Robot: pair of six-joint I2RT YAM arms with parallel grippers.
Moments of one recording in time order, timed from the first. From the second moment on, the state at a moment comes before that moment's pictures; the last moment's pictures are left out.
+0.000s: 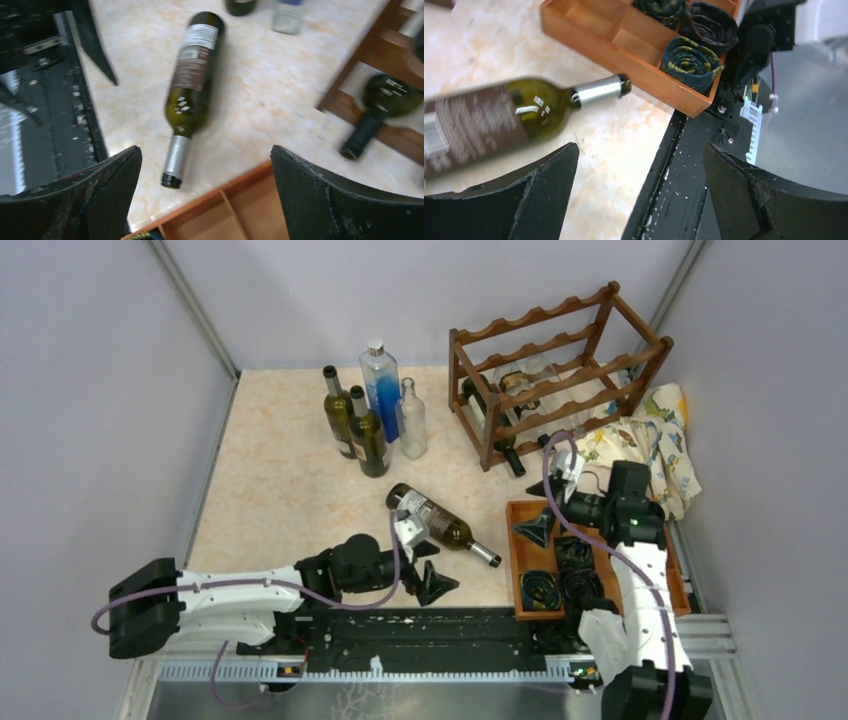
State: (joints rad) left arm -1.23 1.12 0.46 0.43 0.04 -0.24; right arm -0.21 0.81 0.67 -0.61 -1.19 -0.64
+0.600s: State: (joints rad) left arm -1.23 1.01 0.16 0.69 -0.45 -0.93; right arm 0.38 1.08 0.66 -0.57 -0.78 -0.64
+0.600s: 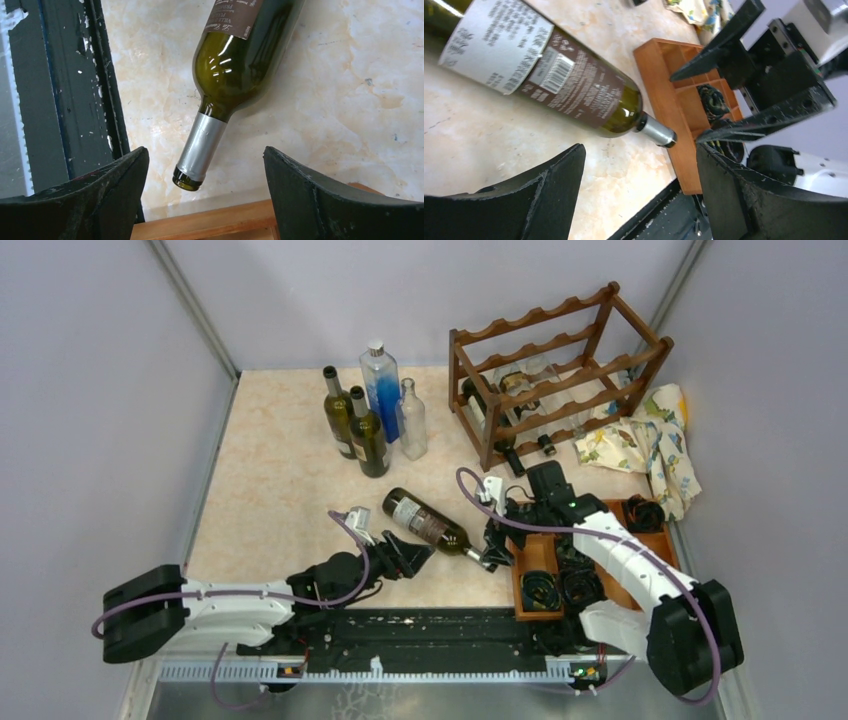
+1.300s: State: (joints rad) left arm -1.23 1.21 0.27 0.53 -0.63 -1.33; right arm 0.64 1.30 0.63 -0.39 -0.53 -0.51
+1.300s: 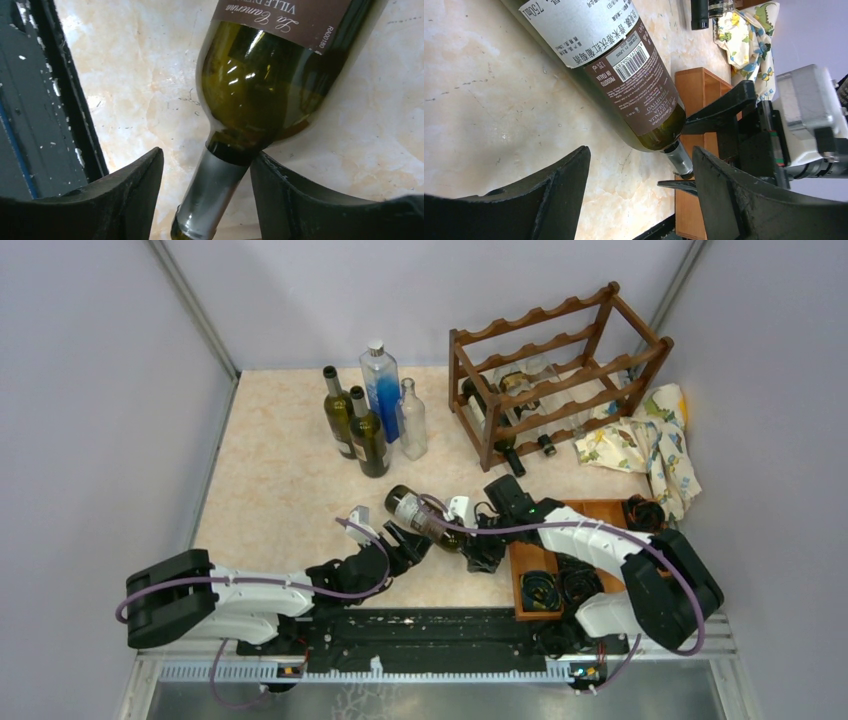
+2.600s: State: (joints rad) left arm -1.23 0.99 0.18 0.61 -0.63 -1.29; right arm 0.29 1.32 0.73 -0.52 -0.88 -0.36
